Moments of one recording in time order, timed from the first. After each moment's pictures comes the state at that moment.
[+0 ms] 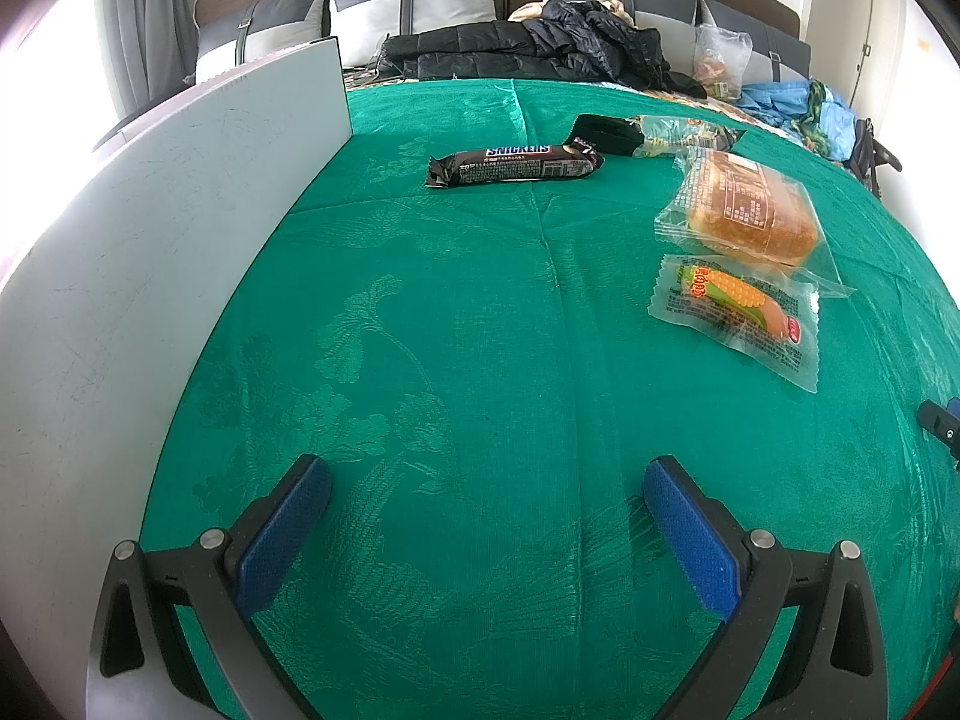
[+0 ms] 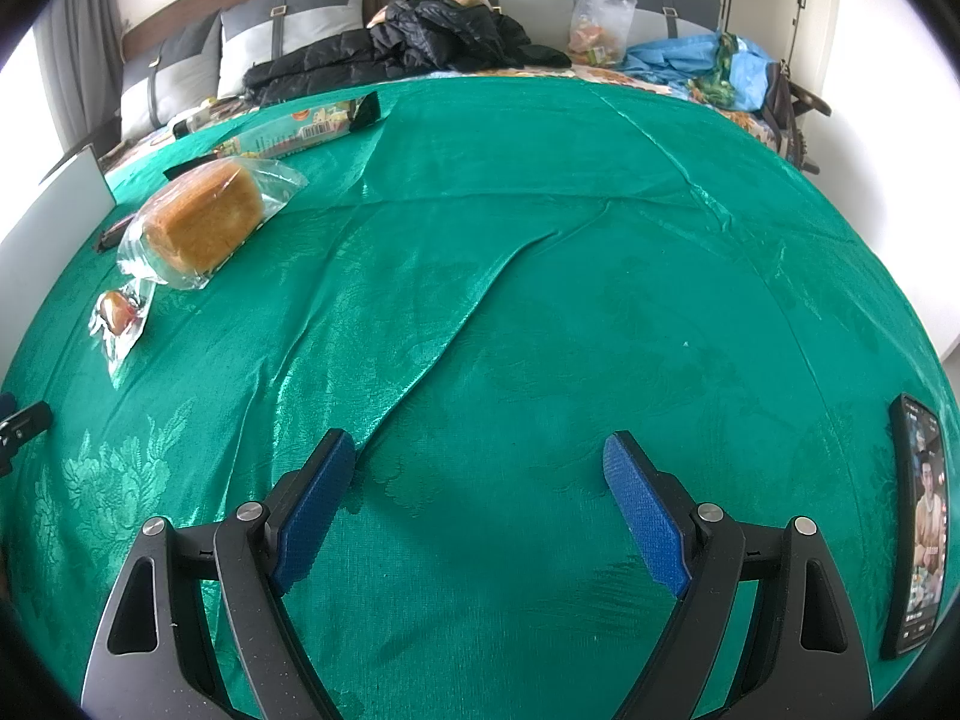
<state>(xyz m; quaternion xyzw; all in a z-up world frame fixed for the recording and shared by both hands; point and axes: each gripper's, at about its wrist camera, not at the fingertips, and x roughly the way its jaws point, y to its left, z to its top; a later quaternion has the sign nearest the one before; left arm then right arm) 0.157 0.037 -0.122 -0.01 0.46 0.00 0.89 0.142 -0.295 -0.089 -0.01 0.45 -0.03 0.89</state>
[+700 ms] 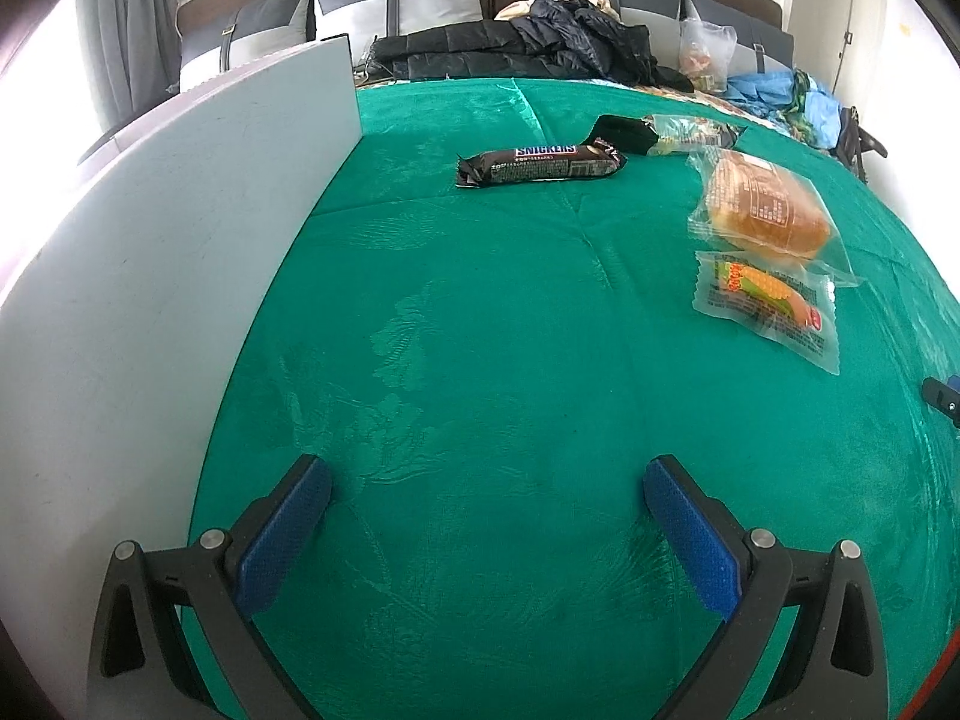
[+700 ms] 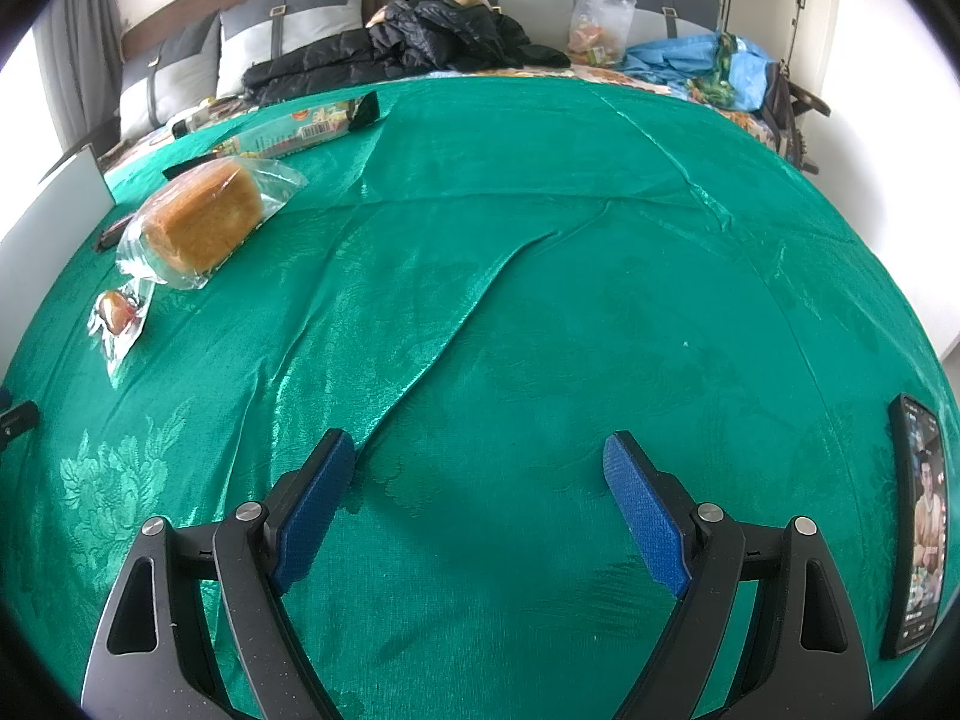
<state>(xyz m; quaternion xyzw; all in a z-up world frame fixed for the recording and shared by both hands) 0.158 0.067 -0.123 0.01 0.46 -0.03 0.89 0.143 -0.296 -0.090 -0.01 0.45 -0.04 0.89</state>
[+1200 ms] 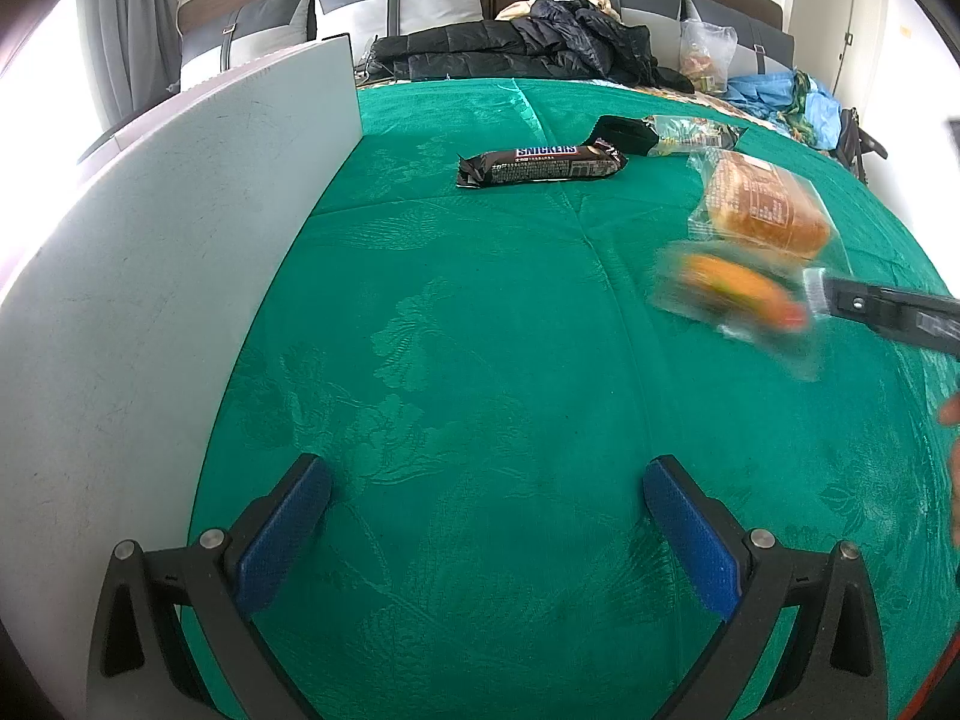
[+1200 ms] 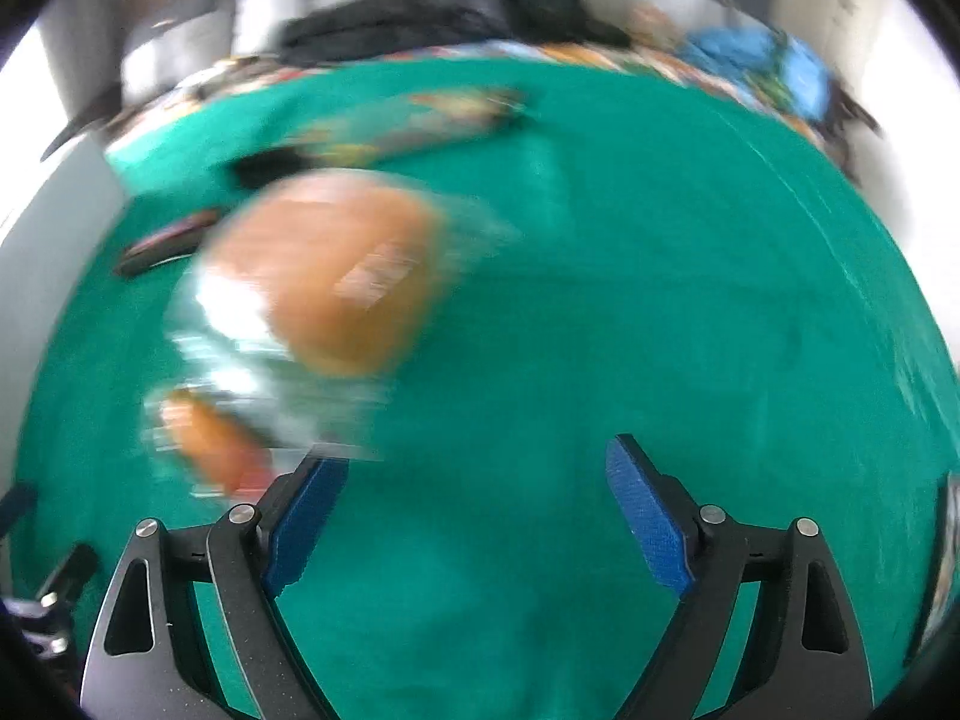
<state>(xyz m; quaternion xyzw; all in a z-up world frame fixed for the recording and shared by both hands) 0.158 0.067 -0.123 0.00 0.46 -0.03 0.89 0.225 -0.167 -0.079 -0.03 0.48 0.02 0.88</state>
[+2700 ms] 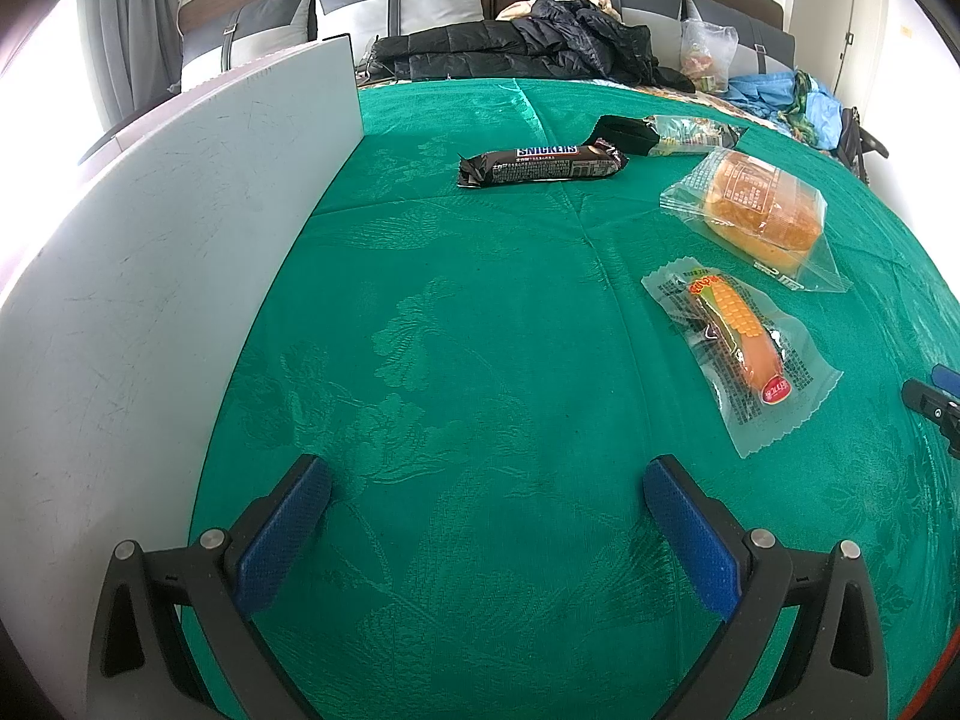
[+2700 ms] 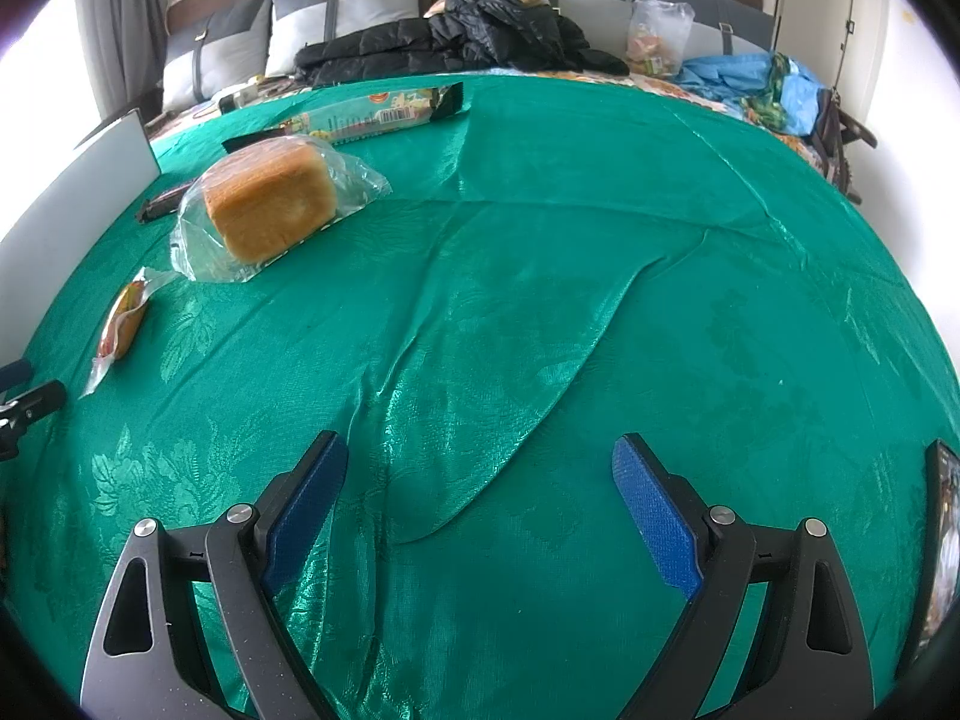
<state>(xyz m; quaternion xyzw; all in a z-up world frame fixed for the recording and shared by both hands) 0.157 0.067 -0.122 0.00 0.46 -0.02 0.89 0.152 -0.258 -0.087 -0.03 0.45 0.01 0.89</state>
